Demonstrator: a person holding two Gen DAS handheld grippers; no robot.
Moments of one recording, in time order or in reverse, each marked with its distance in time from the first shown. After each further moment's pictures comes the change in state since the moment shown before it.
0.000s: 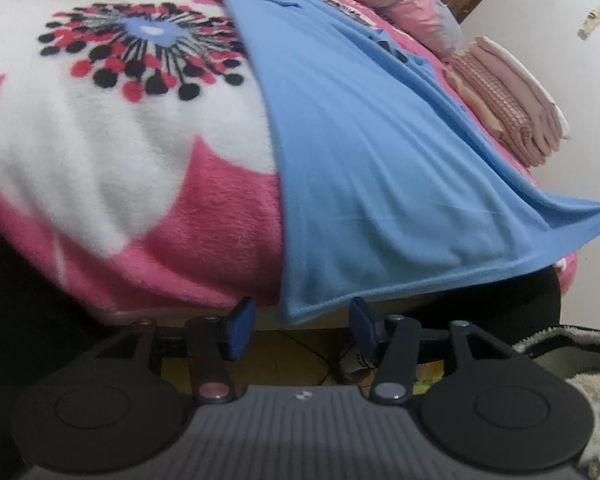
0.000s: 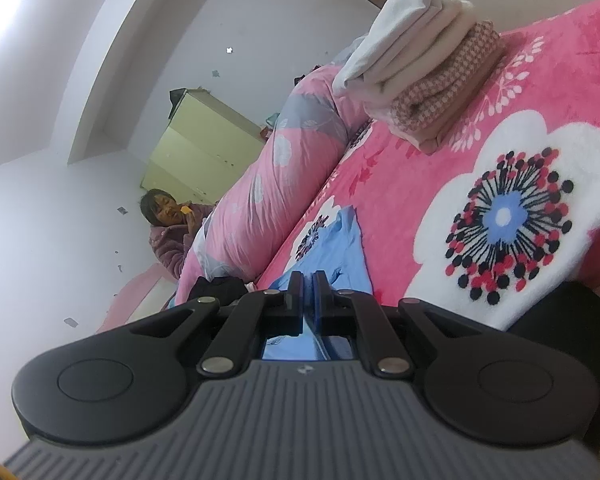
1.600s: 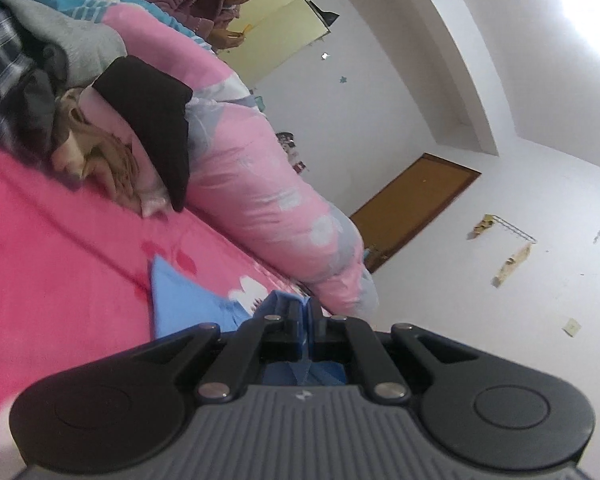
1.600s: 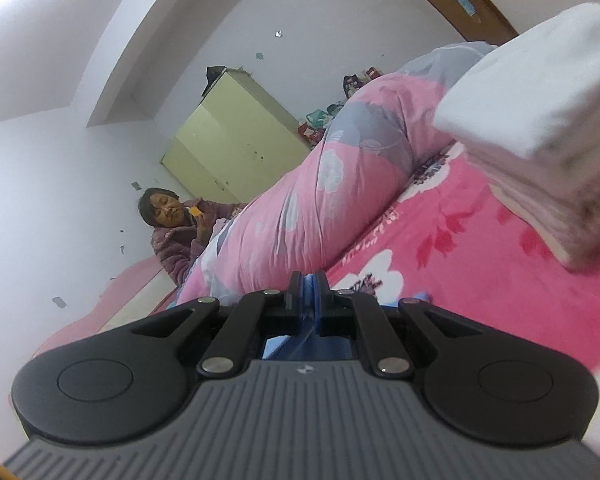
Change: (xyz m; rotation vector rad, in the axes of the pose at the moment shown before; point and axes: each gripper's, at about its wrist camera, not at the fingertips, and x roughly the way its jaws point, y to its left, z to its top) left arm -0.051 0.065 0.229 -0.229 -0.672 -0.347; right arm 0.222 0.070 0.107 -0.183 0.028 0.062
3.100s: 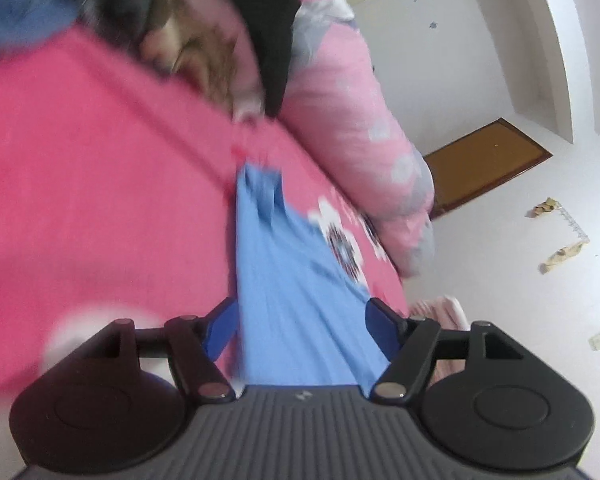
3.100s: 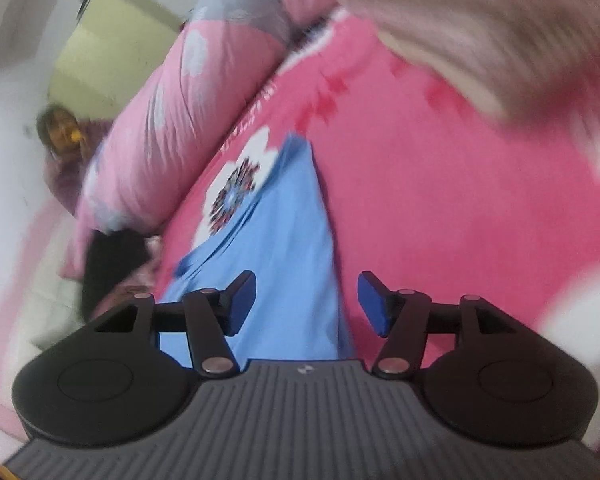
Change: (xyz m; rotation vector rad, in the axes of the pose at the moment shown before) left arm -0.003 0.054 -0.044 -0.241 0.265 0.134; right arm 0.028 -0.076 -0.063 0.276 0.360 -0.276
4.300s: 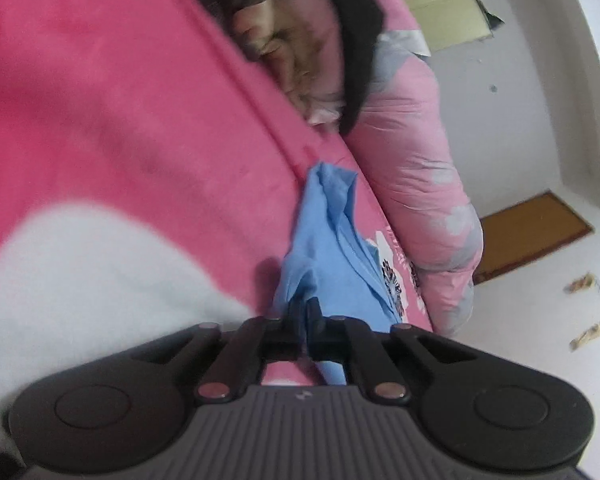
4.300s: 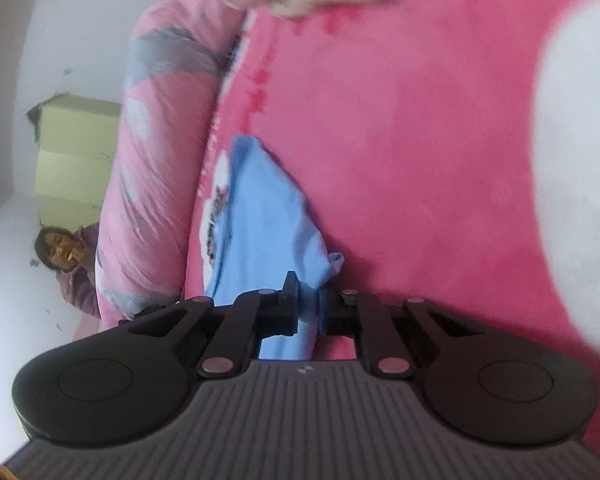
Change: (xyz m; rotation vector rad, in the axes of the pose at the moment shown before) left arm 0.042 0.031 -0.027 -0.164 -0.196 0.111; right arm 0.040 -0.043 -0.037 0.380 -0.129 0.047
